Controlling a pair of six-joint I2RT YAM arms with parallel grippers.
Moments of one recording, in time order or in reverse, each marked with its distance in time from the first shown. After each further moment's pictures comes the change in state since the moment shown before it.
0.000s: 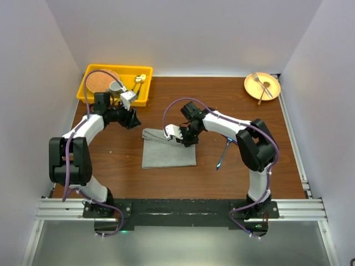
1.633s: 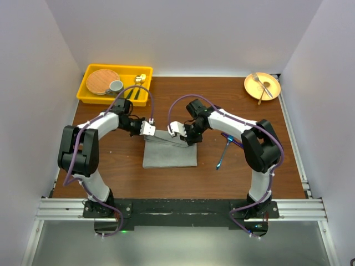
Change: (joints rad) left arm -0.178 0.133 0.052 -0.306 0.033 1.226; right arm -0.051 -0.044 -0.016 -0.030 -0.040 -0.015
